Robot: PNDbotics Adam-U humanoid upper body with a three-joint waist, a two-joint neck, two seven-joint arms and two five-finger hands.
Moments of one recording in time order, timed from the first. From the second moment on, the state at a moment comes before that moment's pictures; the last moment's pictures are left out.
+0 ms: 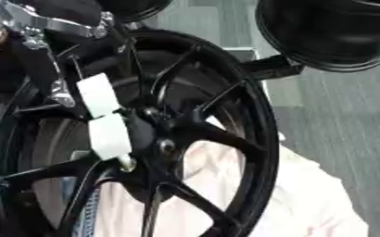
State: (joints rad) left arm -1.05 0.90 -0.52 -1.66 -0.23 -0.26 -0.85; right arm 0.04 -0.28 -0.24 -1.99 -0.02 0.22 -0.77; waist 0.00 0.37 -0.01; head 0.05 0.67
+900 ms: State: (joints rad) left arm -1.06 0.89 -0.47 -1.67 -0.21 -0.26 -0.85; right arm 0.04 -0.27 -0.24 -1.99 -0.02 0.22 -0.78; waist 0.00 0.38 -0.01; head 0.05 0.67
